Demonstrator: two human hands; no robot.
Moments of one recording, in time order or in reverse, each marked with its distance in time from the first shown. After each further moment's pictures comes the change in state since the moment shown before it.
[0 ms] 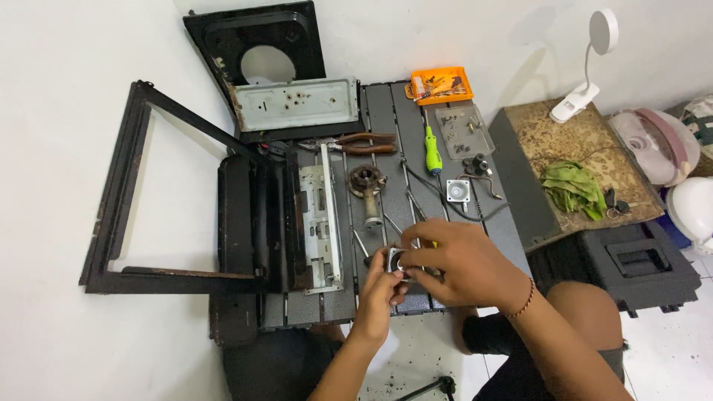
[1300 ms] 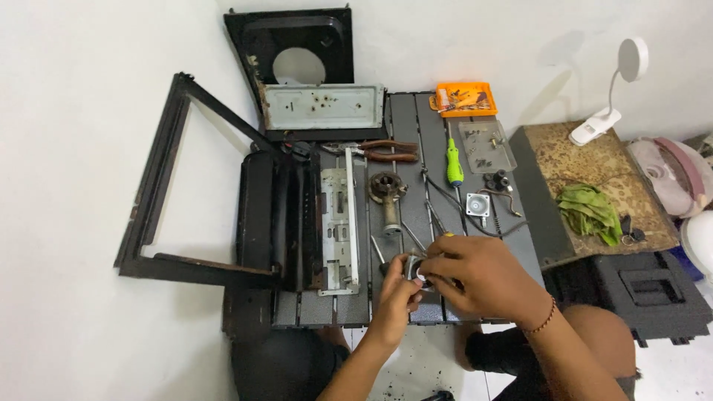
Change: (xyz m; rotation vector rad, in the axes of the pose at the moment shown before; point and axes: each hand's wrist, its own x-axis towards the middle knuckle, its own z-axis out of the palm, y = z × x) left_hand 0.005 -0.004 -0.004 0.091 -0.004 -0.020; right_hand 0.007 -0.002 0.001 -0.011 -0.093 0.052
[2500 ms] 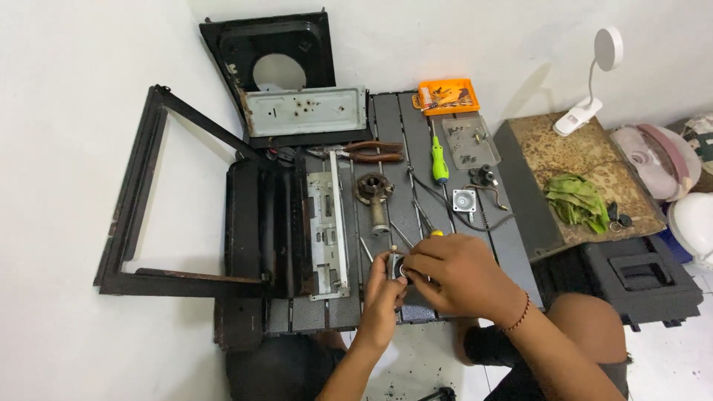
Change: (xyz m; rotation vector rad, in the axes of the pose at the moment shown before) left_hand -0.009 0.015 0.002 0.119 0.069 0.065; right_hand 0.000 -0.005 0.014 -0.106 0.164 -0.048
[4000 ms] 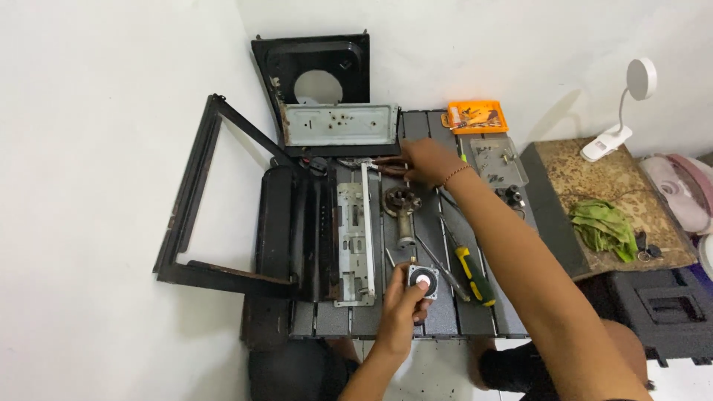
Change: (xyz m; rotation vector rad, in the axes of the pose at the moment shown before) left_hand 0.002 0.001 -0.004 -0.286 0.024 0.009; right_hand 0.155 0.191 0.106 -0.092 -0.582 0.482
